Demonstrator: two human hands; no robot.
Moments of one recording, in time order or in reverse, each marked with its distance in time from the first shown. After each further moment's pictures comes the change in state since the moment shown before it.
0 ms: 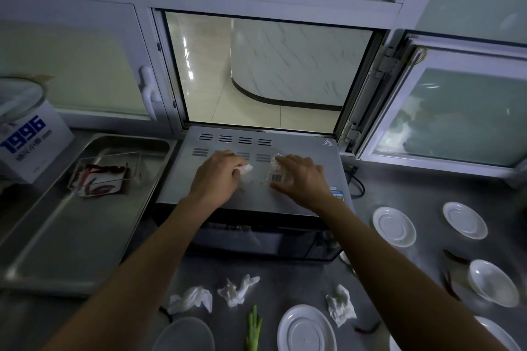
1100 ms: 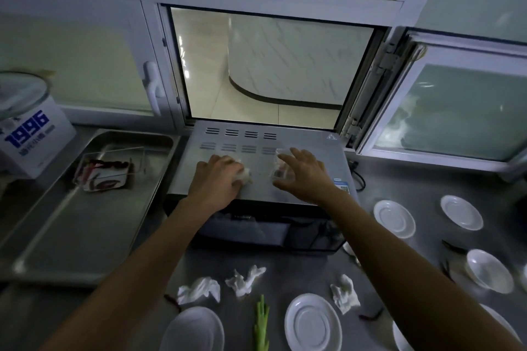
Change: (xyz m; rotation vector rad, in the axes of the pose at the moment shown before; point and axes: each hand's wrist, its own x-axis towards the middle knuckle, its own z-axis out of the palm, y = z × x) left_hand -0.025 -0.028 0.002 0.330 -0.182 0.024; right_hand -0.011 -0.025 -0.009 -0.031 -0.153 0.051
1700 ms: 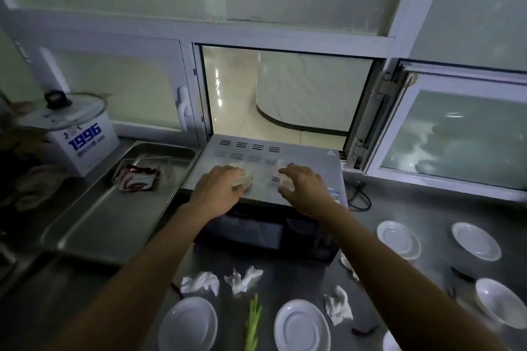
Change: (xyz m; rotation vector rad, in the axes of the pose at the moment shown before) left_hand -0.057 0.056 -0.054 -0.209 0.060 -0.189; right_hand -0.058 -0.008 -0.029 0.059 0.123 -0.160
